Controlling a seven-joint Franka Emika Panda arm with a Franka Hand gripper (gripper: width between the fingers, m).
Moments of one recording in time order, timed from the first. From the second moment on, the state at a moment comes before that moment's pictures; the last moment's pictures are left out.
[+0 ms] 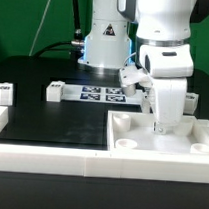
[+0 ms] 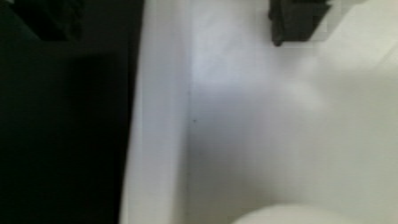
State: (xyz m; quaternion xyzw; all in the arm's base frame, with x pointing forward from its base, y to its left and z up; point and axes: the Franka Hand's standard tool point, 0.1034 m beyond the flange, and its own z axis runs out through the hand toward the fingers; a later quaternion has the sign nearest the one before) arm 0.492 0.076 0.007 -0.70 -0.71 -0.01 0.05
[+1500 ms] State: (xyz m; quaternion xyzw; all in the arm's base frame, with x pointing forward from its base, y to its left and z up) arm 0.479 0.091 0.066 -0.76 -0.65 -0.02 0.02
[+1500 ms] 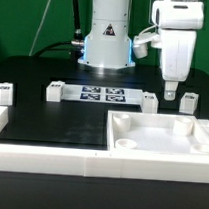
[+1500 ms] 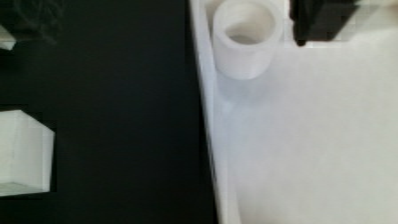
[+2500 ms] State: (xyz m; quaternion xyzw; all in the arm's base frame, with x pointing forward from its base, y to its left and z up) arm 0.458 0.113 0.062 -0.98 -0.17 -0.02 0.05
